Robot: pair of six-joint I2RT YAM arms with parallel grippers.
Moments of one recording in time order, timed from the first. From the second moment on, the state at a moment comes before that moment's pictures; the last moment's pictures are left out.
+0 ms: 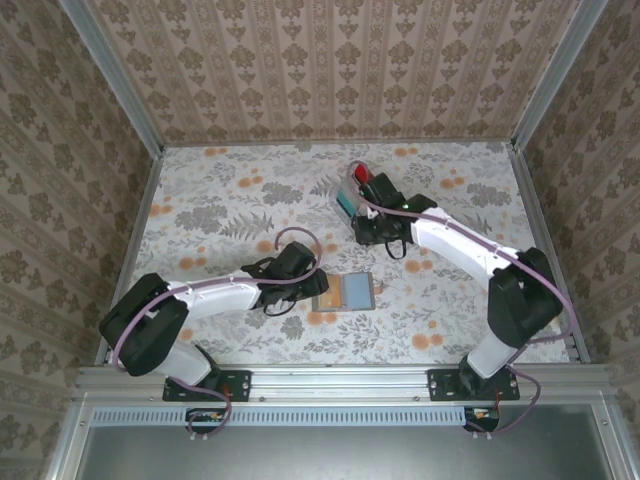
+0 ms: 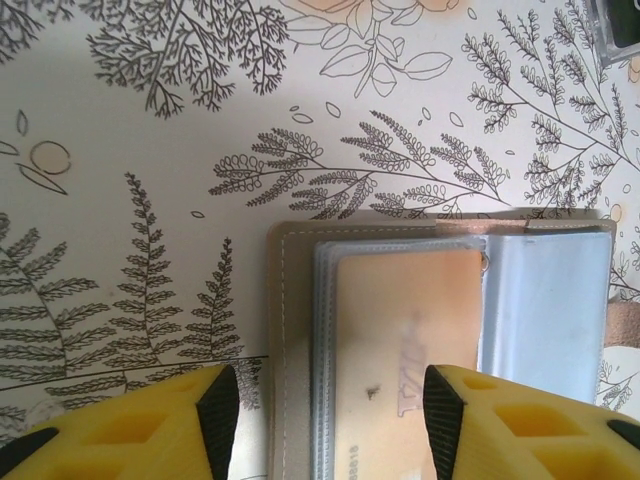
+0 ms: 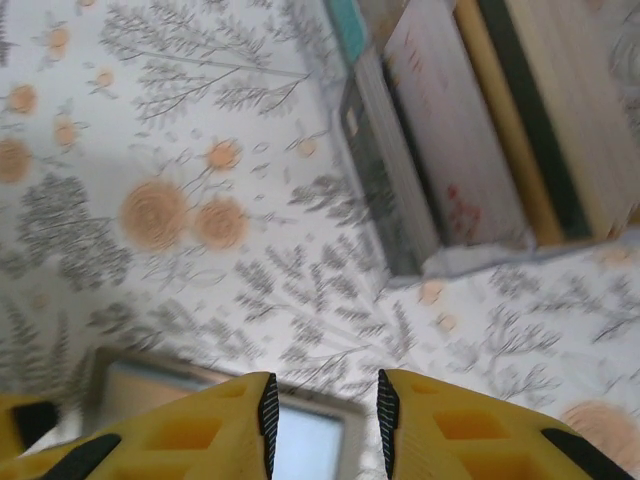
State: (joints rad) left arm -0.86 1.46 0.68 -0.17 0.02 -0.95; right arm 0.55 1.67 1.31 -0.71 0.08 0.35
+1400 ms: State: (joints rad) left arm -0.82 1.39 0.69 -0.17 0.00 -0.95; right arm 0.65 2.13 1.66 -0.83 0.60 0.06
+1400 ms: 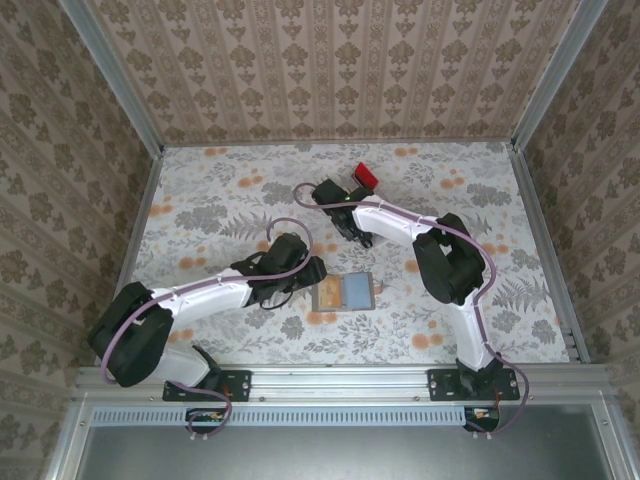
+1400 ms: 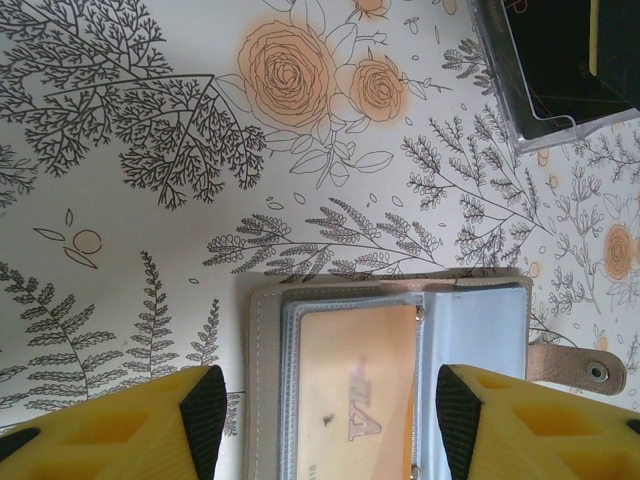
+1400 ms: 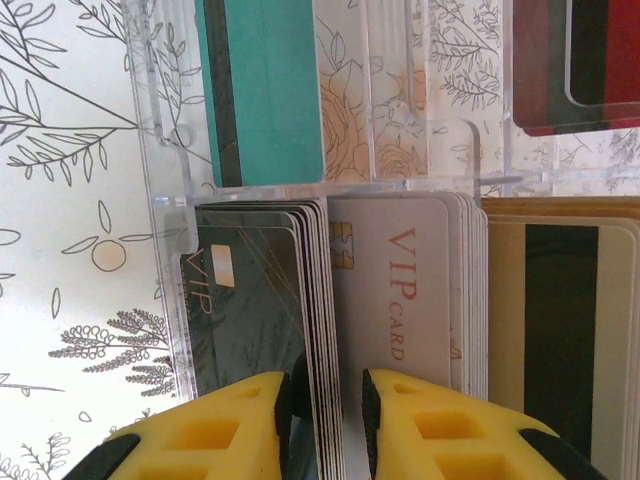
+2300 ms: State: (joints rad) left arm -0.82 1.39 0.69 -0.17 0.00 -0.95; right arm 0.65 2.13 1.64 -0.80 0.65 0.05
